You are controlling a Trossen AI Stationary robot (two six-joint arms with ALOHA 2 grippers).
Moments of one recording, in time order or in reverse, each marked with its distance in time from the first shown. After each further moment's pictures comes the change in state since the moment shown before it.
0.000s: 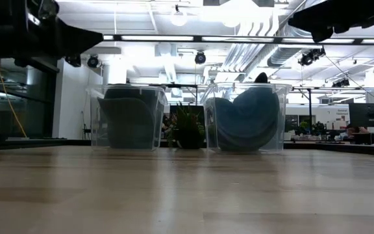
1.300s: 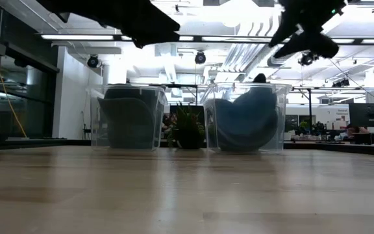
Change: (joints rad) left arm 0.000 0.706 0.708 -0.398 -0.001 -0.015; right arm -0.092 0.512 0.453 -0.538 0.580 -0.694
